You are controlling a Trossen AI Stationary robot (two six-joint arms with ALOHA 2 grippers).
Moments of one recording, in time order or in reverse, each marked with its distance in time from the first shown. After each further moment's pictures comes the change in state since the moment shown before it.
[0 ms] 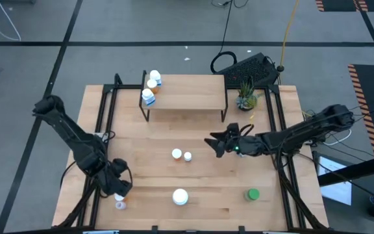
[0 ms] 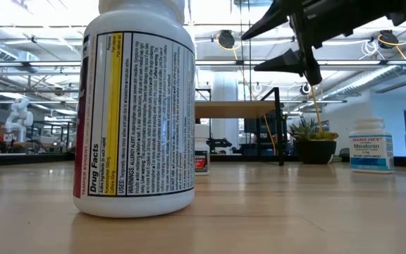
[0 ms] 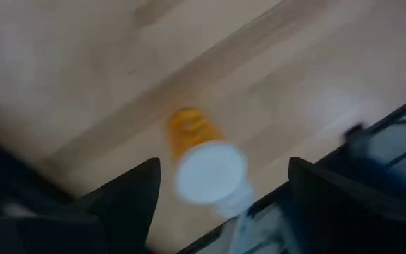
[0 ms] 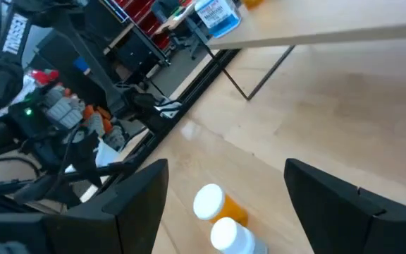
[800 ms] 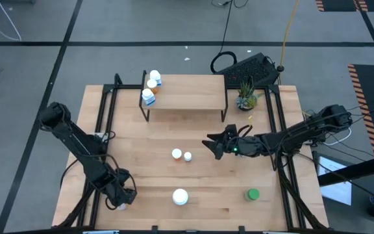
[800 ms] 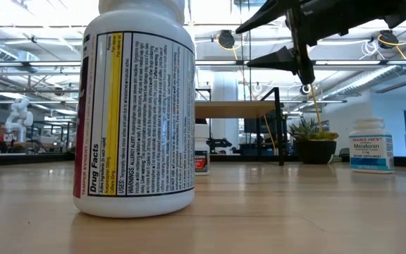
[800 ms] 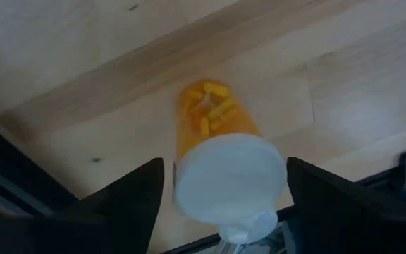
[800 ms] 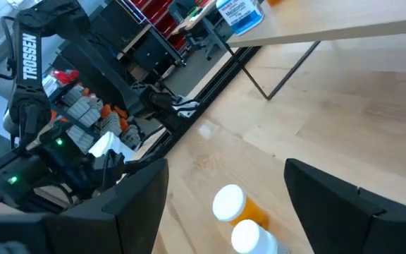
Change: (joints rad) left arm -0.031 0.212 -0.003 0.130 0.101 -0.178; right arm 0.000 0.036 -0.001 0.102 -0.034 -0.043
